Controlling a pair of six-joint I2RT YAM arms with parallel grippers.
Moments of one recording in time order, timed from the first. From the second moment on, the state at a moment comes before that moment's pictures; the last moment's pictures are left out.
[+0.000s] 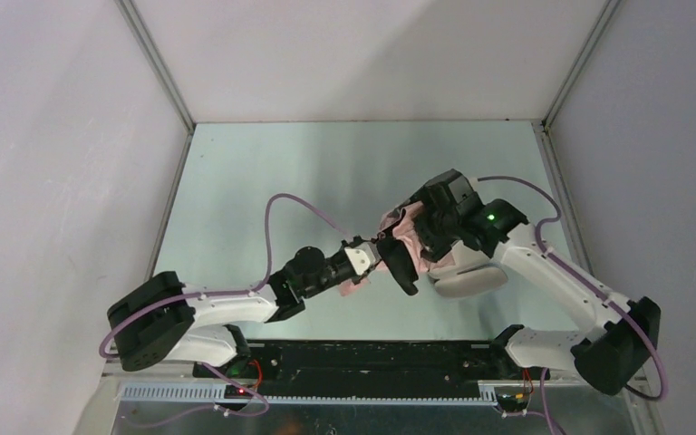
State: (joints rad) left arm -1.03 1.28 0.45 0.77 0.05 0.30; right arm 0.66 1.25 1.14 -0.80 0.03 1.51
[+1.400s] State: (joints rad) left arm -0.93 1.50 0.73 0.53 0.13 0.19; right arm 0.68 1.24 1.71 -1.01 0.13 1.16
